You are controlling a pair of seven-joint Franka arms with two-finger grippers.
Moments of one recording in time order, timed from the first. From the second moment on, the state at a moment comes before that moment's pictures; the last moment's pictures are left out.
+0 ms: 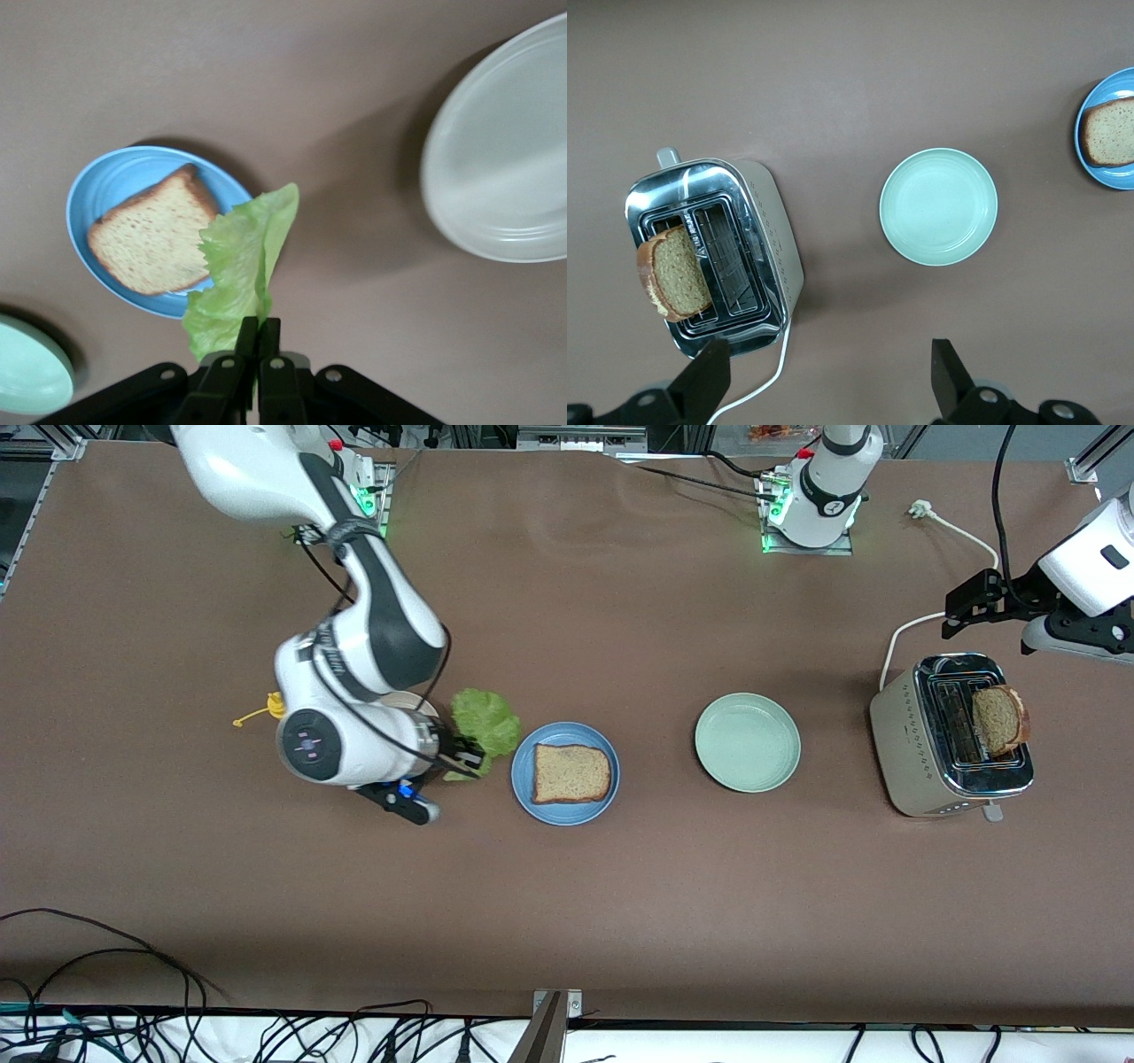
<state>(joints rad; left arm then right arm) -0.04 -0.01 0.00 -1.61 -0.02 1.55 0.15 0.48 0.73 -0.04 -1.18 0.37 1.74 0.82</state>
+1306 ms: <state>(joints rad) -0.04 -0.01 0.00 -1.61 -0.02 1.57 0.15 0.63 0.88 -0.05 -1.23 0.48 2.22 0.92</state>
